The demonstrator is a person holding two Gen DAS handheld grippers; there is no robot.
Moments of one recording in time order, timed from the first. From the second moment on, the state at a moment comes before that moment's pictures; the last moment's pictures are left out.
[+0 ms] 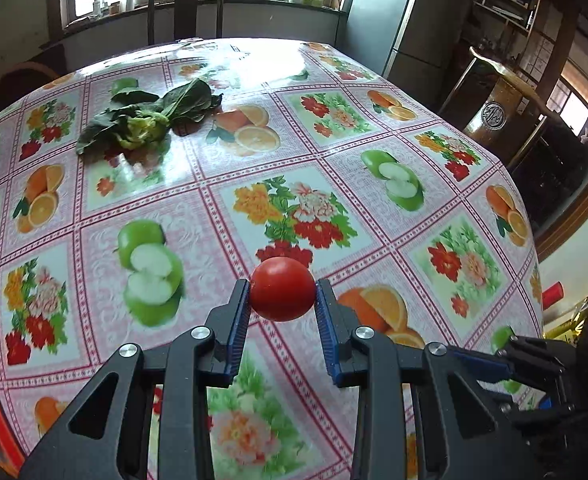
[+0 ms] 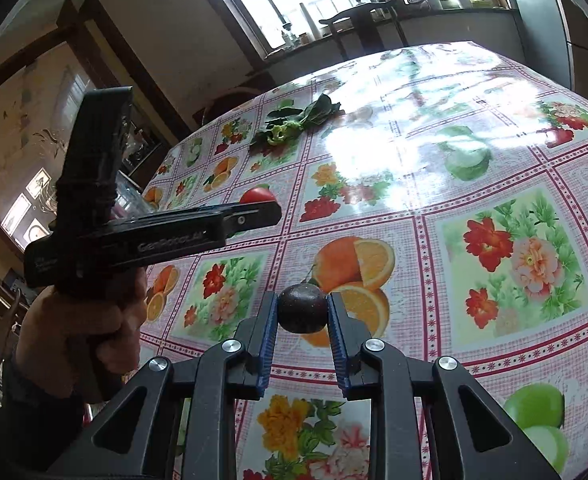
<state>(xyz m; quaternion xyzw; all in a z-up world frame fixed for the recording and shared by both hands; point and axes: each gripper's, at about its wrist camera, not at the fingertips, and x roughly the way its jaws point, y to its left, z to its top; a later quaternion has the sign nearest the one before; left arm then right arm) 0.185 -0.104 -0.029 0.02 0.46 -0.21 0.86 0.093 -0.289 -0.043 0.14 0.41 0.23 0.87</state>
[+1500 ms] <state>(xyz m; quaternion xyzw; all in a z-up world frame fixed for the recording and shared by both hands) 0.007 0.079 -0.014 -0.09 0.41 -0.09 0.90 0.026 -0.123 -0.015 0.01 0.41 0.36 0.84</state>
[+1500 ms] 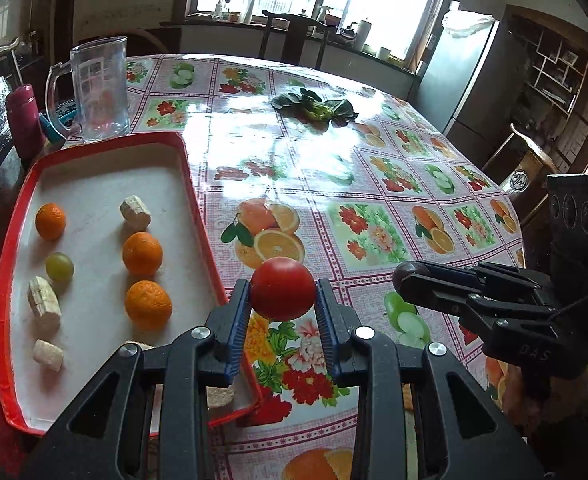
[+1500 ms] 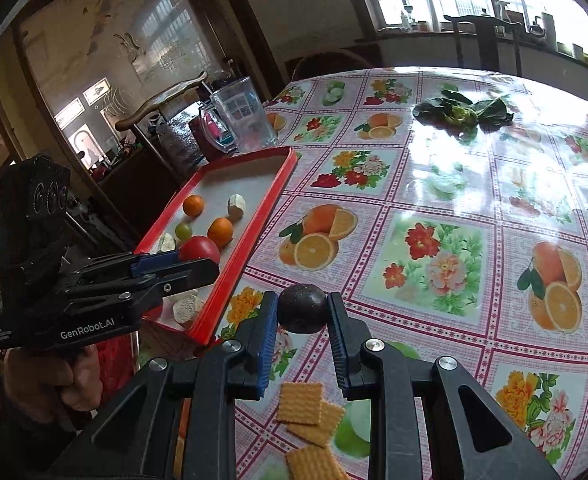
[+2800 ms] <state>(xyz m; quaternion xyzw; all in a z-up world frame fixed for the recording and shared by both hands) -0.056 0.205 -0.032 -0.15 0.40 0.02 0.90 0.035 0.027 -0.030 -0.06 0.43 0.44 0.78</state>
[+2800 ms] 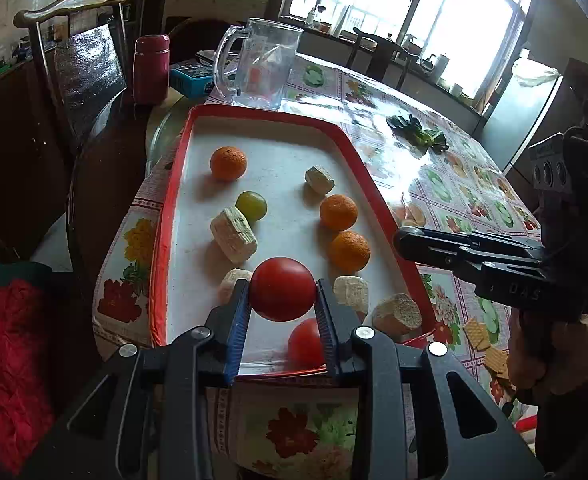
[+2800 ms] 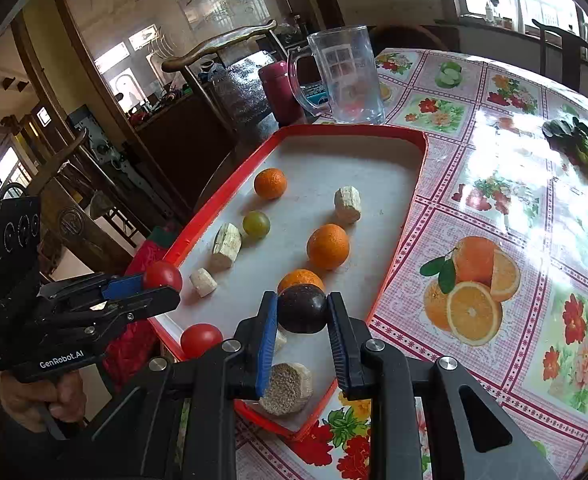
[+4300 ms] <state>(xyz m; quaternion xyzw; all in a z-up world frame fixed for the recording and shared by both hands) -0.058 0.212 -0.055 -0.14 0.43 0.04 0.89 0.032 0.031 -0.045 -0.06 0.45 0.44 0.77</state>
